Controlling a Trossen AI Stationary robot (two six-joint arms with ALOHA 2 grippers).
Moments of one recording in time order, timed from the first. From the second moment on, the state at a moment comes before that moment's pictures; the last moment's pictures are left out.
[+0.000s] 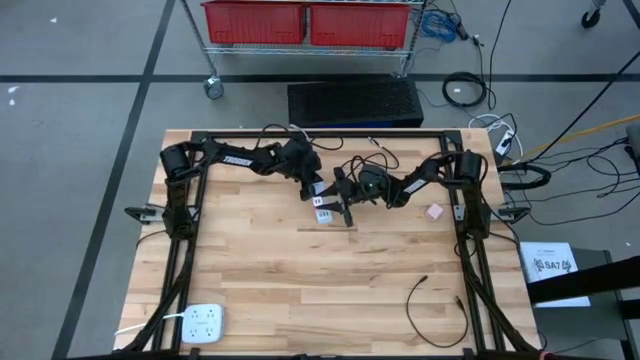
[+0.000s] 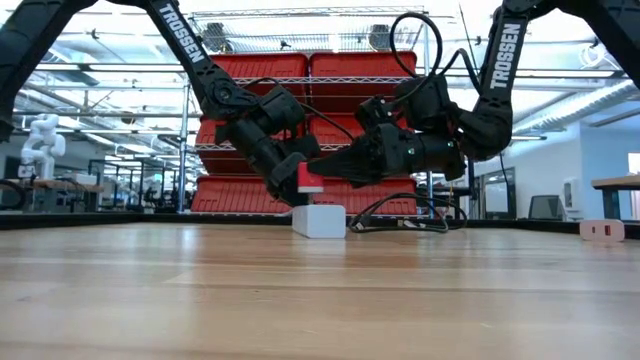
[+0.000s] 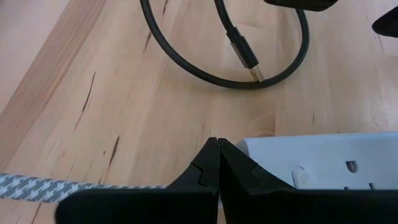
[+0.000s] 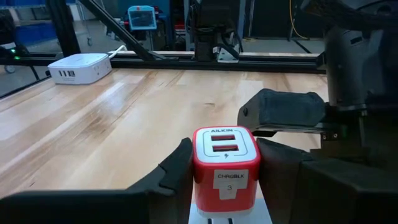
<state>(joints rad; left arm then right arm) 0.49 1.91 1.03 0.06 0.34 0.20 -0.31 2.02 0.73 1.13 -0.47 -0.05</state>
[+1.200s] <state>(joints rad) 0.49 1.91 1.03 0.06 0.34 0.22 -0.32 1.99 0.66 1.06 -0.43 -0.08</state>
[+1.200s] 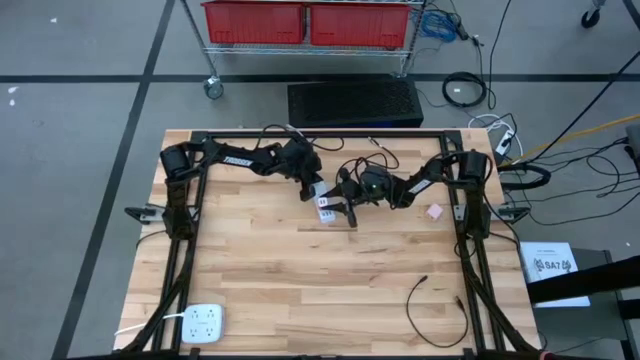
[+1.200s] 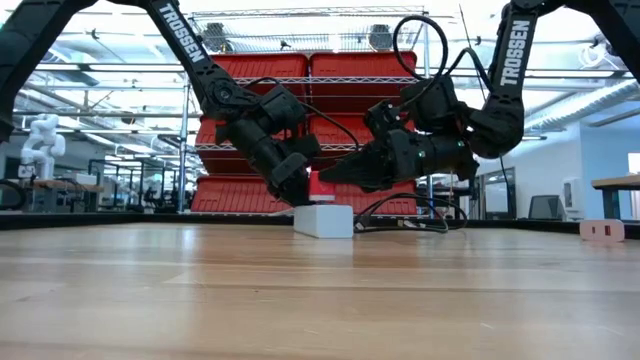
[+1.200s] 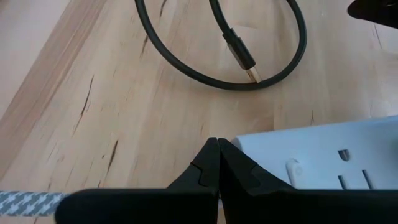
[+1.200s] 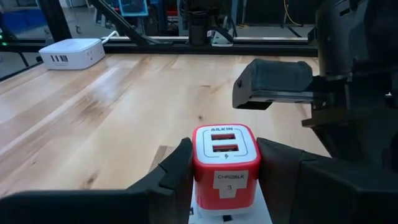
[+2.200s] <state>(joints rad) 0.49 1.91 1.04 0.06 0.33 0.22 -0.31 1.98 0.80 0.69 -0.36 -0.09</state>
